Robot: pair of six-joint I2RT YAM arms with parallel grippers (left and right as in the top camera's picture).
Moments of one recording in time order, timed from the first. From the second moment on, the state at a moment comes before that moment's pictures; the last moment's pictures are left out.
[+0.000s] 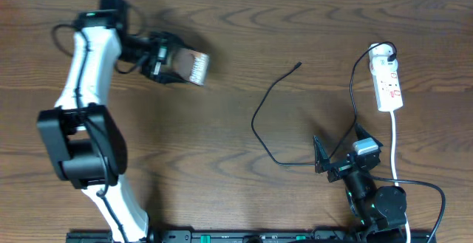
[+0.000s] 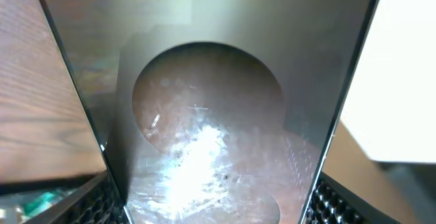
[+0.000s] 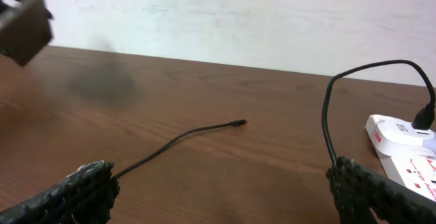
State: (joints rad) left arm 0.12 2.03 1.76 -1.21 0.90 -1.00; right arm 0.20 0.01 0.01 -0.06 -0.11 0.02
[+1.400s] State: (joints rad) left arm 0.19 2.03 1.76 -1.55 1.03 -0.60; right arm 0.20 0.01 0.01 -0.06 -0.11 0.00
